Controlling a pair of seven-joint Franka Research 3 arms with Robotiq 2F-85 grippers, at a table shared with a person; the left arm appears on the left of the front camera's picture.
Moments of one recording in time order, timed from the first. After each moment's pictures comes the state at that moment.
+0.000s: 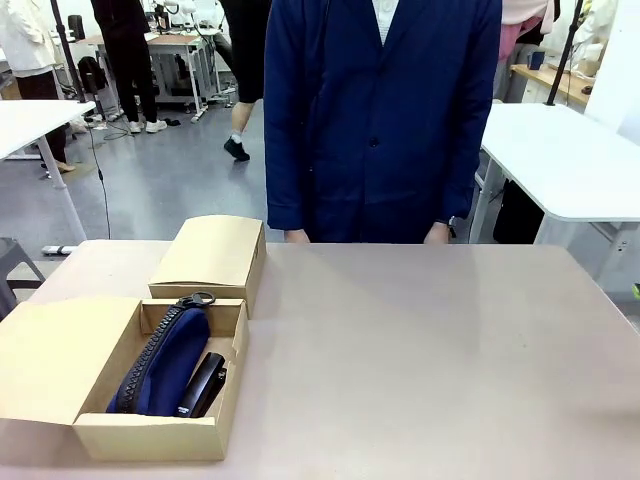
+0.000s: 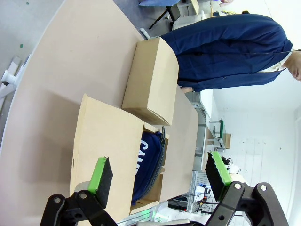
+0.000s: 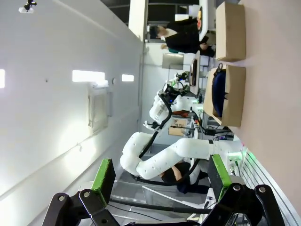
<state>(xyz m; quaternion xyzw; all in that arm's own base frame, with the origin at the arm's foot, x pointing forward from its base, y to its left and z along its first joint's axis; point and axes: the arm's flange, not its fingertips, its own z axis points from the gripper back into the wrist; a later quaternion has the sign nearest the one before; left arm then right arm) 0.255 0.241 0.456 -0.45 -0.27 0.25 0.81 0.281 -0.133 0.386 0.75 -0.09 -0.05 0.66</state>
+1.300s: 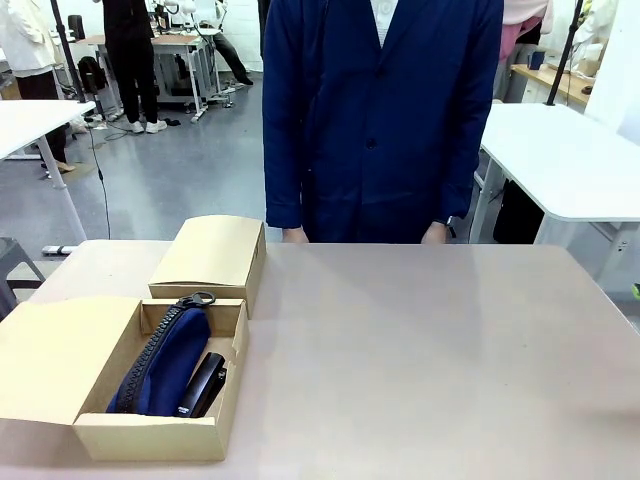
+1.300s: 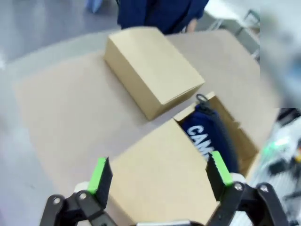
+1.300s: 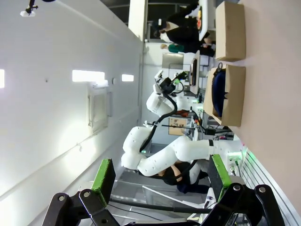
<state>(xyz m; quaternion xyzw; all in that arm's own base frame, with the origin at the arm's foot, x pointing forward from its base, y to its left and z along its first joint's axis) 0.323 0.190 0.466 -0.27 -0.39 -0.24 0.85 0.281 -0.133 0.385 0.75 -0.09 -0.05 0.66</state>
